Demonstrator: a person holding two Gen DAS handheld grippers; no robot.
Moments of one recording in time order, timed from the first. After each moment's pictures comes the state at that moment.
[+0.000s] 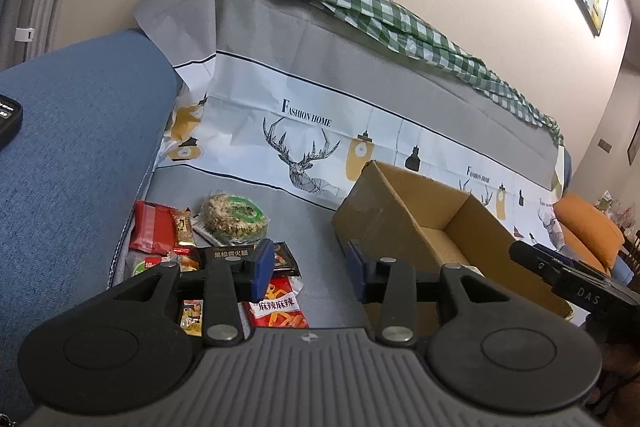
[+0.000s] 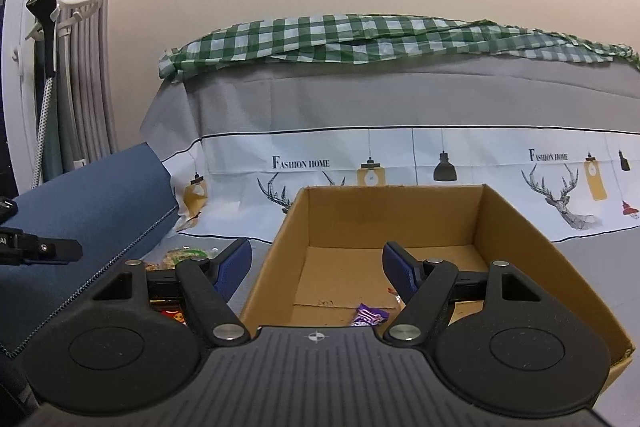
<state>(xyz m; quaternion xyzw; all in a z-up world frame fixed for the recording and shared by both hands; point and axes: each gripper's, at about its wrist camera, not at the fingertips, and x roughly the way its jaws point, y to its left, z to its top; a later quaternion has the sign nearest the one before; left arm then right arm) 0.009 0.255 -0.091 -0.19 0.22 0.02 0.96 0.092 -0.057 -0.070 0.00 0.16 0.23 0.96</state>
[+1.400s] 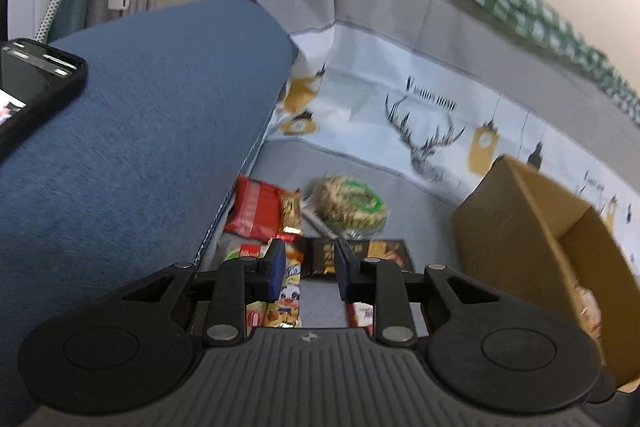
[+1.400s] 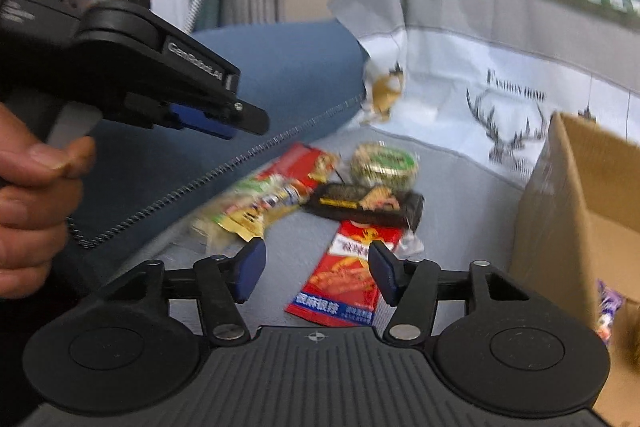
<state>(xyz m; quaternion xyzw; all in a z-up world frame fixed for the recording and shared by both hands) 0.049 0.281 -0.114 -0.19 0.30 0.19 0.92 0.091 0.088 -0.137 -0.12 0.27 0.44 0.85</state>
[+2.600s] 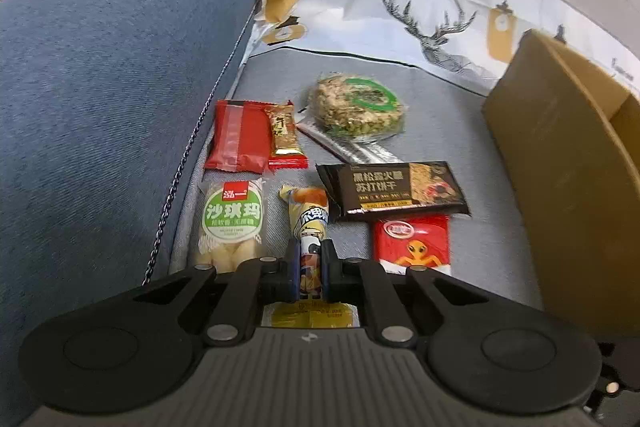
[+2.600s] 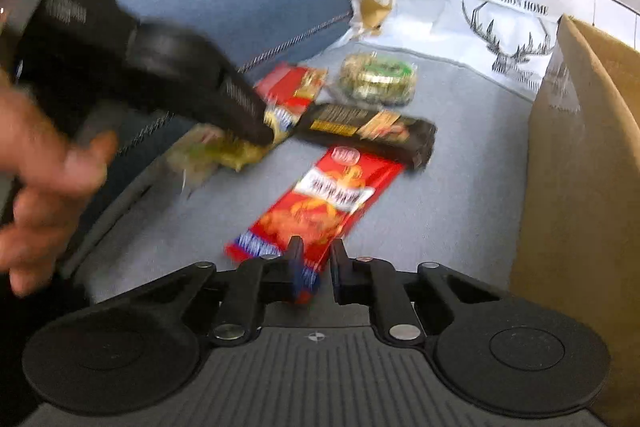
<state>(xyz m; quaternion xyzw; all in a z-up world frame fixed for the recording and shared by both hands) 0.093 0.270 -0.157 -0.11 0.43 0.17 0.88 0.096 0.096 -0.178 -0.13 0.37 0.42 0.82</state>
